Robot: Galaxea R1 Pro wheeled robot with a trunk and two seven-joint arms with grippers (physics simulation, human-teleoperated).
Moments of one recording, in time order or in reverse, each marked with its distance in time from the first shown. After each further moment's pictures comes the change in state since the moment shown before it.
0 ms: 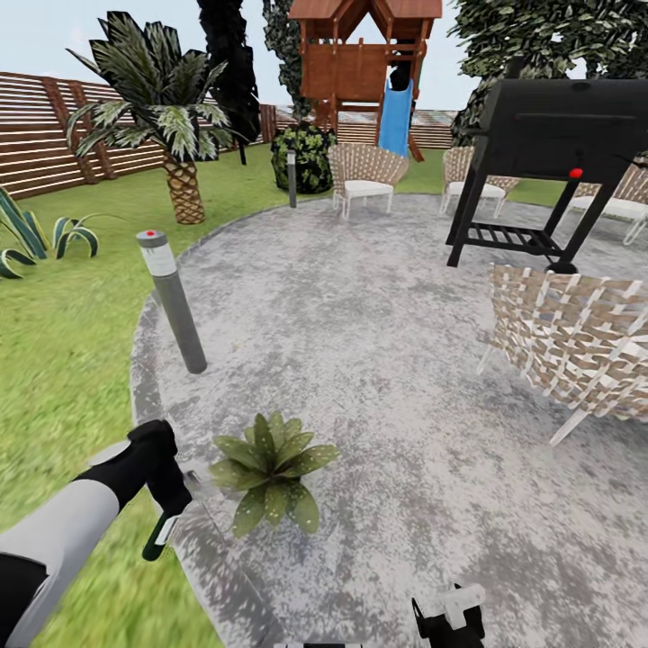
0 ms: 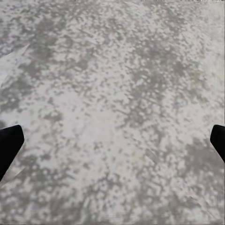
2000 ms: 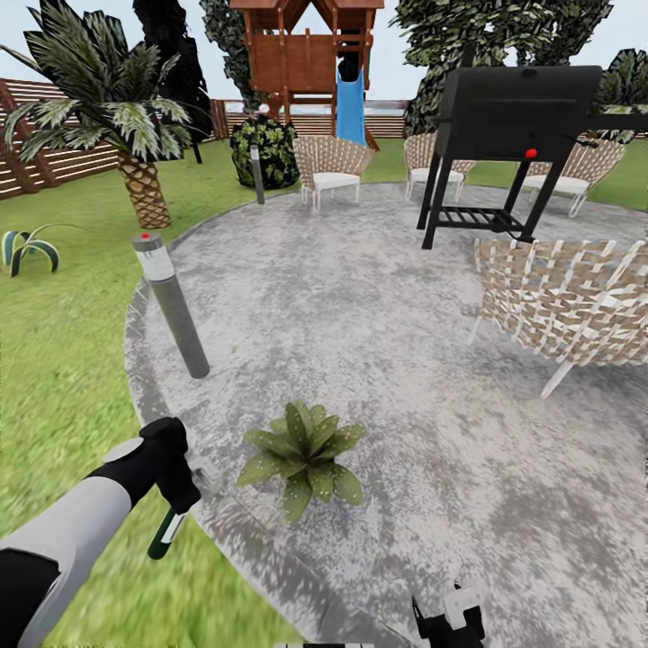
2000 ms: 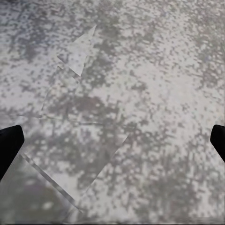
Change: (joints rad) left arm -0.007 -0.039 -0.001 -0.008 -0.036 0.072 0.001; right arm 0.000 0.000 0.000 0.001 0.000 0.000 0.000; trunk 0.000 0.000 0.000
